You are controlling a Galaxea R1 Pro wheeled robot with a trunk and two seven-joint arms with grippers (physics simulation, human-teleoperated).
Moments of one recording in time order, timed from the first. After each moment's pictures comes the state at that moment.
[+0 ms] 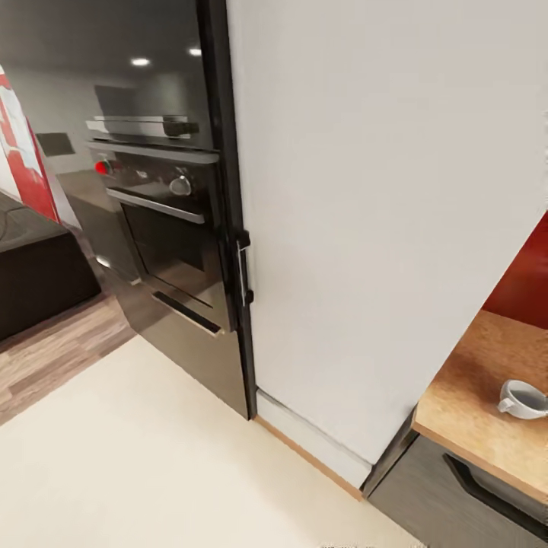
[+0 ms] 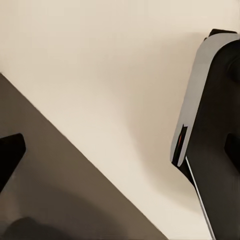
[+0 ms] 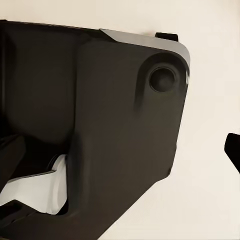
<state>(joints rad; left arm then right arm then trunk) -0.05 0.11 -0.02 -0.05 0.18 -0.22 0.16 -0.18 0.03 0.23 -0.03 -0.14 -0.05 0.07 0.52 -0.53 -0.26</state>
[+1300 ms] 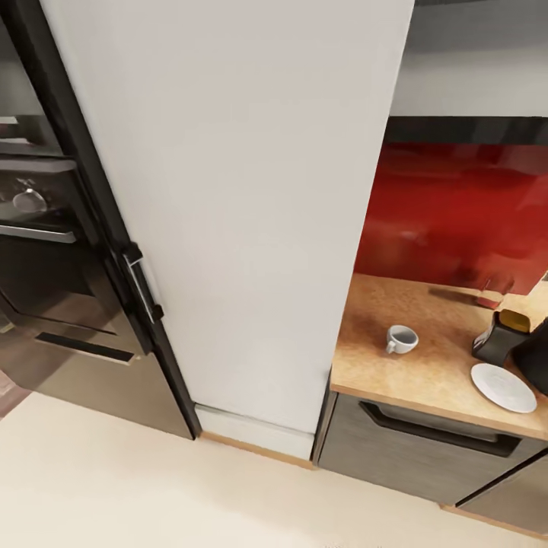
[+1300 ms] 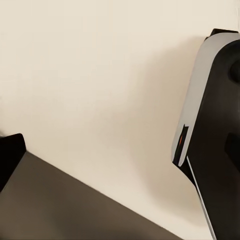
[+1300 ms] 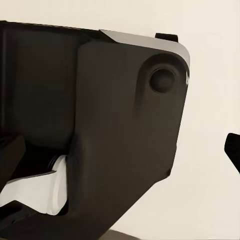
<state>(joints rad) -0.05 0.11 -0.02 -0.05 0.17 -0.22 0.17 -0.18 0.03 0.23 -0.03 -0.14 -0.05 0.07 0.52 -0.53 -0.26</state>
